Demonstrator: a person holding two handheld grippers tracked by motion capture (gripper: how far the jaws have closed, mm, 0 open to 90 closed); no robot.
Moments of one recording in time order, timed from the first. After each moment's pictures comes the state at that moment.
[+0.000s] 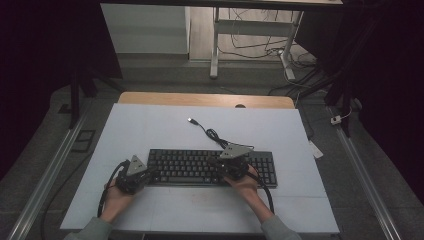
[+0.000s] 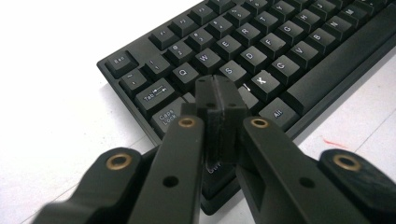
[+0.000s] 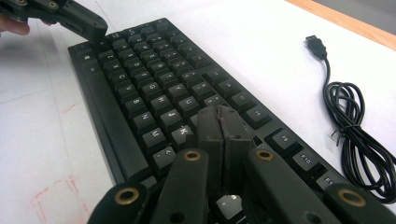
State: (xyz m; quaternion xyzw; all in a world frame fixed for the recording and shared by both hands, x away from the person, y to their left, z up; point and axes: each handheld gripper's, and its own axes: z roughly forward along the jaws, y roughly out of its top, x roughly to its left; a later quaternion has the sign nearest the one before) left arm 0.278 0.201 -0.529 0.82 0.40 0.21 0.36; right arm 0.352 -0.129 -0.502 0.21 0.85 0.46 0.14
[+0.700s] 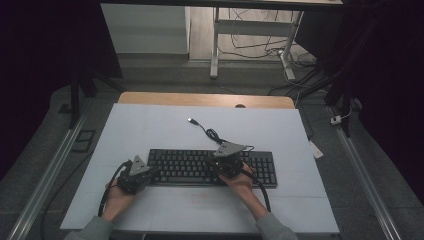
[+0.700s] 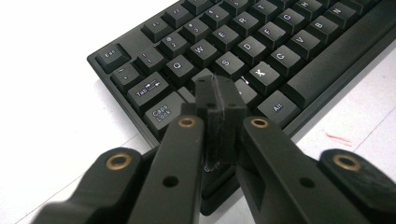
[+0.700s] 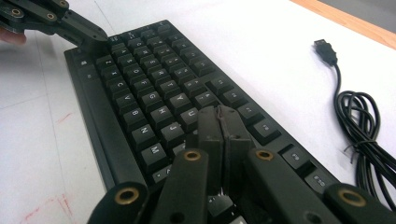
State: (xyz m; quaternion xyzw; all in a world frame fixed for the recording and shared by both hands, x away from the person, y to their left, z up) left arm 0.281 0.198 -0.532 0.83 0.40 0.21 0.34; right arm 0.358 -0.113 -0.503 0.20 0.86 0.45 0.14
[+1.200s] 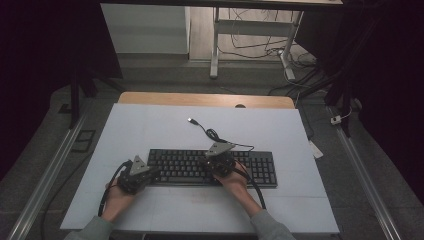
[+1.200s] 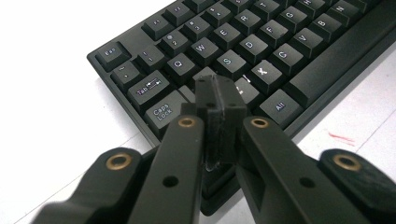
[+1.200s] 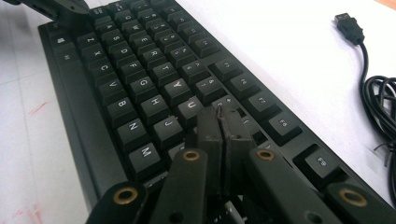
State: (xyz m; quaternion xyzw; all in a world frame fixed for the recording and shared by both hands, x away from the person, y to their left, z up) left arm 0.281 0.199 -0.533 0.83 0.40 0.21 0.34; right arm 0.368 -0.092 -0.518 0.21 0.88 0.41 0.13
